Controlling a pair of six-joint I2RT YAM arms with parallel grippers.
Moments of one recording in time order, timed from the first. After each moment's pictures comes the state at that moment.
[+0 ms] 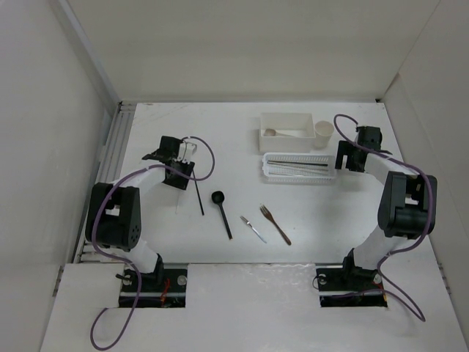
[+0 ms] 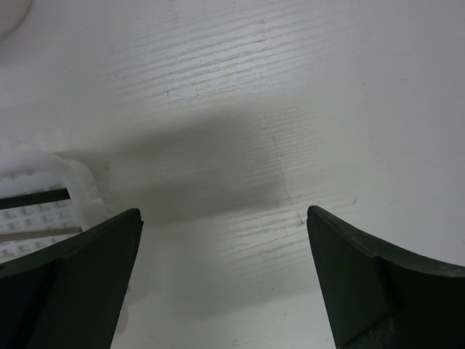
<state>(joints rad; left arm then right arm) -0.18 1.59 0.94 -0.45 0.03 0.17 -0.15 1.69 1.02 -0.24 0.13 0.01</state>
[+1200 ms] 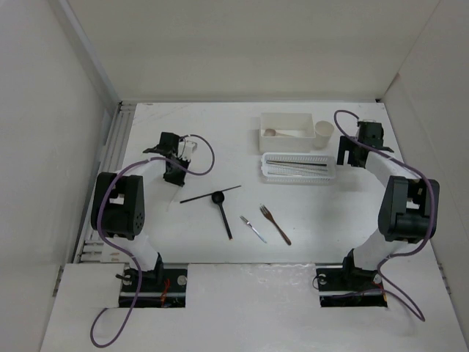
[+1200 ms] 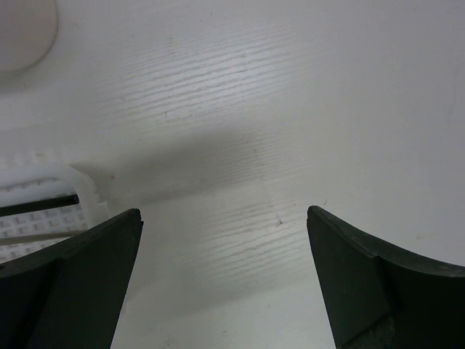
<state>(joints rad) -0.16 1.70 1.01 -0.47 0.10 0.19 -0.14 1.65 1.06 -0.26 0.17 -0.02</state>
